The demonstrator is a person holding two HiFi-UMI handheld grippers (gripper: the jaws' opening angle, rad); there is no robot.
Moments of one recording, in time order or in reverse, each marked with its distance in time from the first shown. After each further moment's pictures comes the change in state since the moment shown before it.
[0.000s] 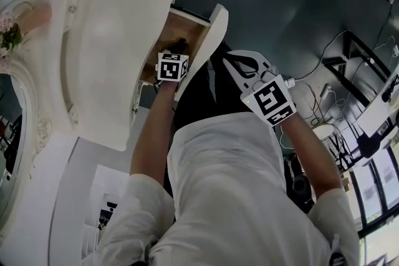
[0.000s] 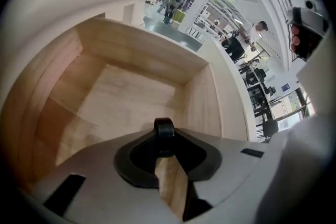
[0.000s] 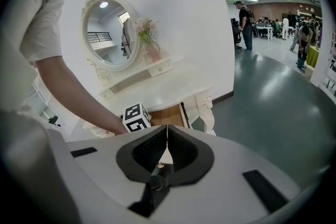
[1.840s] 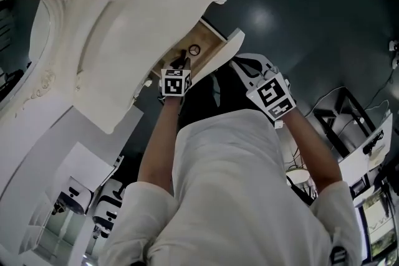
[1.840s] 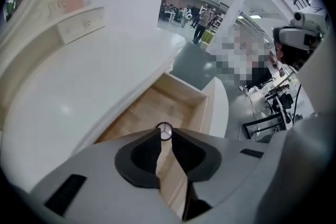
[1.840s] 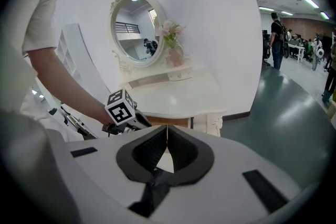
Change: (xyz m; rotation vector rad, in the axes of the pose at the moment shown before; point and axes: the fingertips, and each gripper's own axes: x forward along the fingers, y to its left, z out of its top) left arm -0.099 0.013 -0.002 -0.242 -0.193 0.242; right arm -0.002 0.002 0.038 -0.270 0.007 0.155
